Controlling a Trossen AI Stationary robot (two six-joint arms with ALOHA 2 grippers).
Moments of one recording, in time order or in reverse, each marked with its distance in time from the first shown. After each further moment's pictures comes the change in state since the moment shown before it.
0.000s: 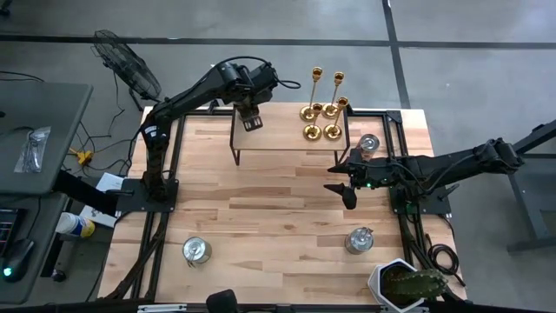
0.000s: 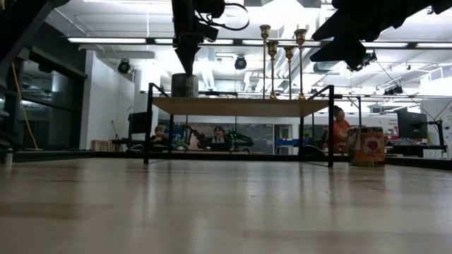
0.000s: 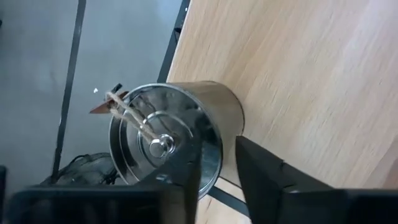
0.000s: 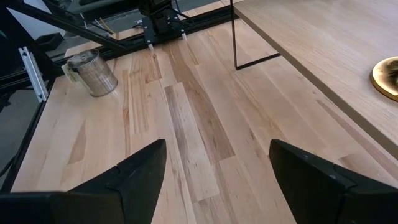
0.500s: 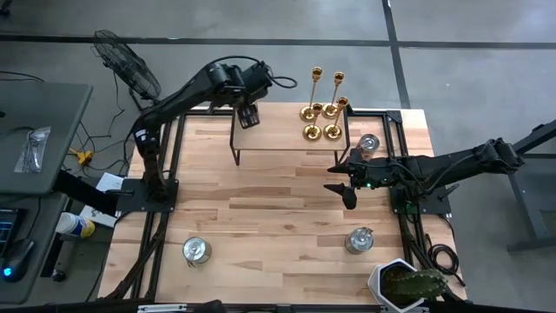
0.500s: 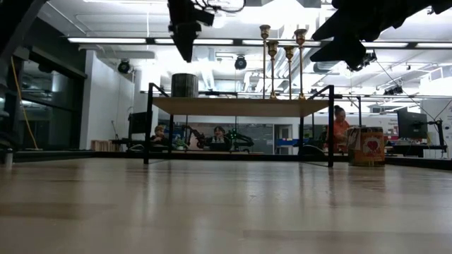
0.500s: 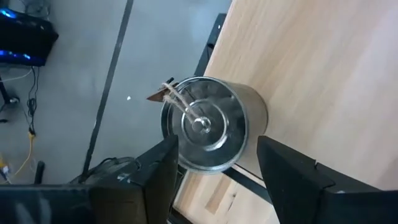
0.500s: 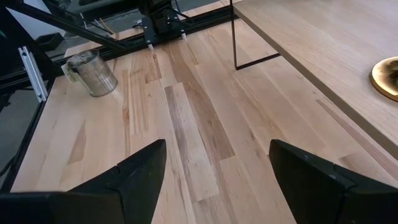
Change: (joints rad) left arm -0.043 -0.083 0.000 0.013 -0.134 -0.031; right arm 0.000 0.000 0.000 0.000 0.000 0.000
